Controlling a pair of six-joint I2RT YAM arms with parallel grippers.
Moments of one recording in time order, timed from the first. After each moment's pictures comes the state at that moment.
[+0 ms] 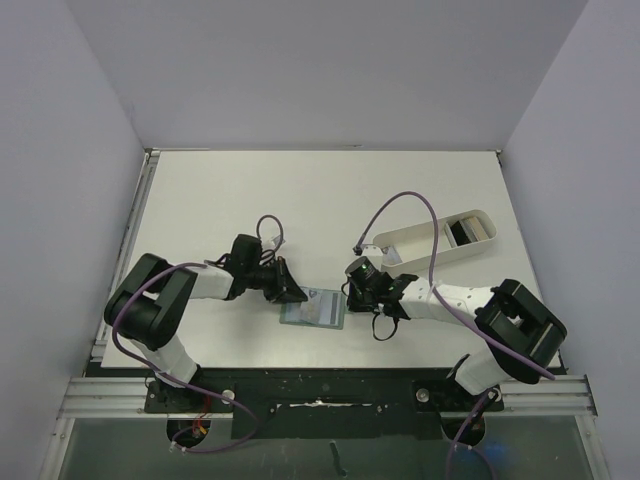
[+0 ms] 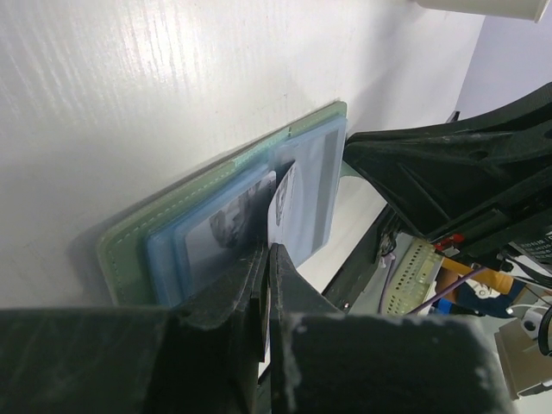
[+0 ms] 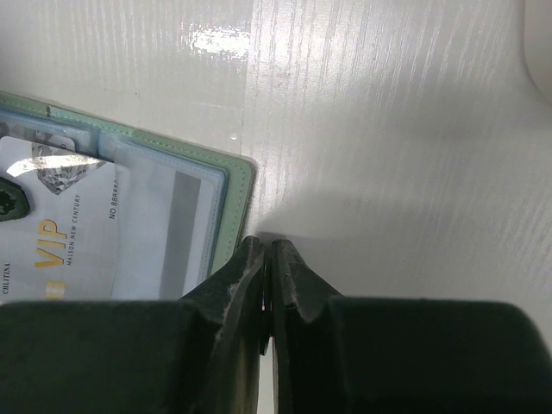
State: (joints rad) left arm -0.44 1.69 0.62 0.23 0.72 -0.81; right arm 0.82 1.48 0.68 -0.18 0.19 0.72
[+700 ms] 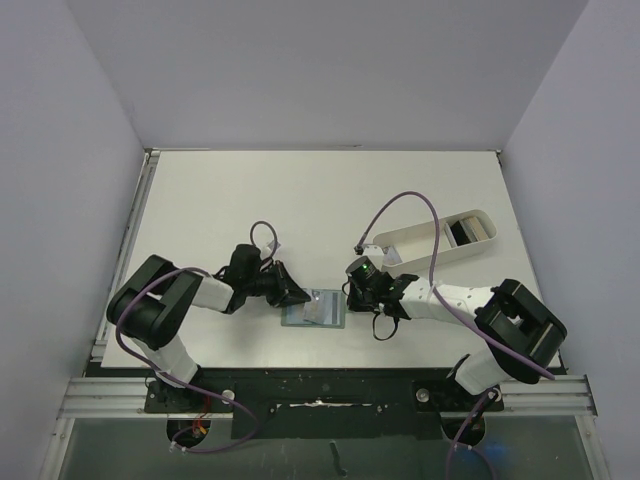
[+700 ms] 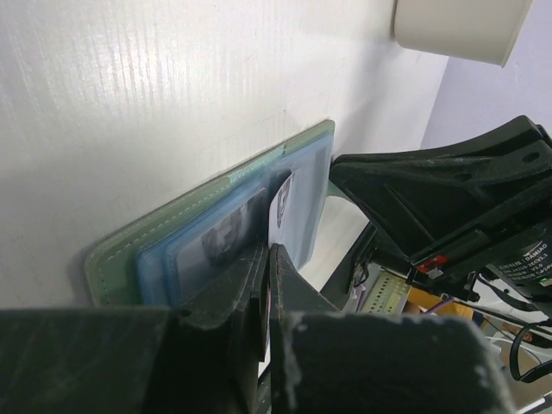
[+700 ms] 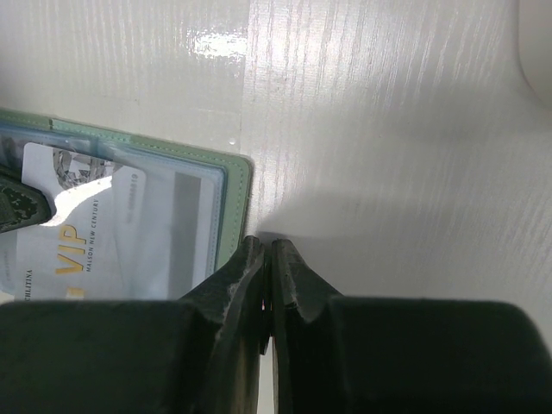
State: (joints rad) left arm -0.47 1.71 0.51 0.49 0.65 -1.01; right arm 0.82 1.48 0.68 -0.17 0.19 0.73
